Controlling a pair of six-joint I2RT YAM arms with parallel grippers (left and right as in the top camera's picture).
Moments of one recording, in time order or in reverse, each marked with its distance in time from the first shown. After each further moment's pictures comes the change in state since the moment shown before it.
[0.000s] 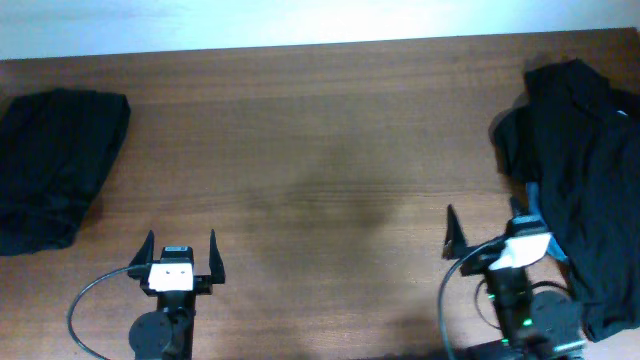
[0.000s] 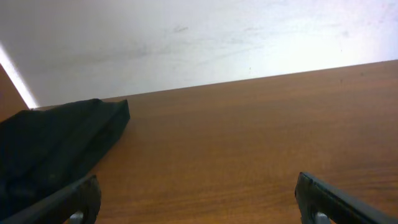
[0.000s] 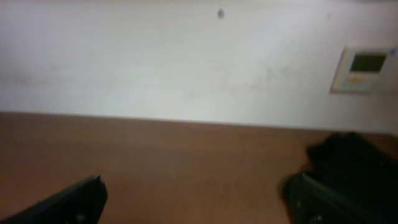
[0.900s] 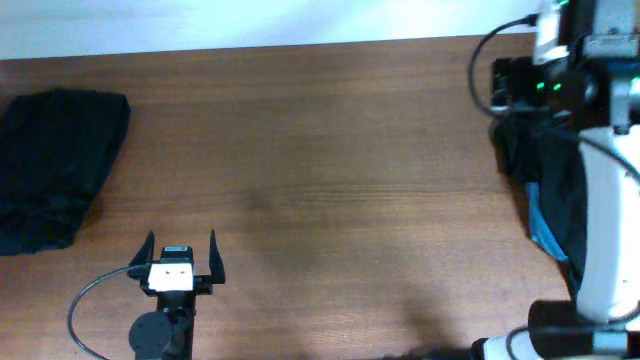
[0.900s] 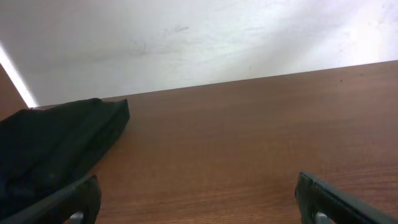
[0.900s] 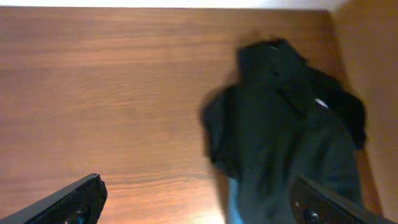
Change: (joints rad) left arm 0.000 -0.001 0.000 0.000 0.000 -0.003; right arm -0.226 1.454 1.685 -1.095 0.091 -0.050
